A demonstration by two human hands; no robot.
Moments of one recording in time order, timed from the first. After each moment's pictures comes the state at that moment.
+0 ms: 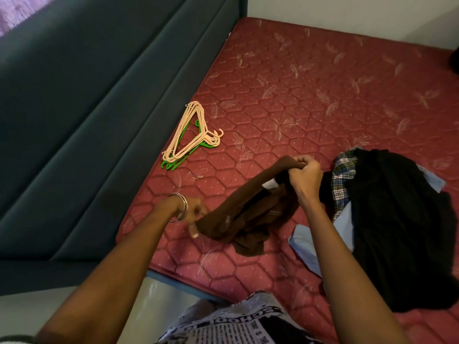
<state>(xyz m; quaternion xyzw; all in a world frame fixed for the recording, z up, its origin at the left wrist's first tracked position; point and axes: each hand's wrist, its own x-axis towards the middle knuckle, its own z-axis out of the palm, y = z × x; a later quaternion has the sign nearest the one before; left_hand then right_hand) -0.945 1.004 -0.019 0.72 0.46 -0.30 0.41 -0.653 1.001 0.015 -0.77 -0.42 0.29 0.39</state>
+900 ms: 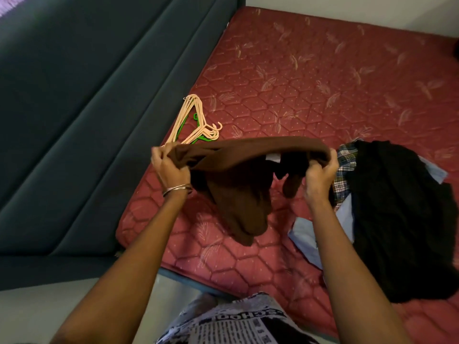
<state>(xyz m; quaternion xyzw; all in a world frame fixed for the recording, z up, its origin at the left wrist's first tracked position) -0.915 1.005 0.020 0.49 0.70 0.51 0.09 -0.642 0.993 0.003 -0.61 -0.31 0.31 0.66</state>
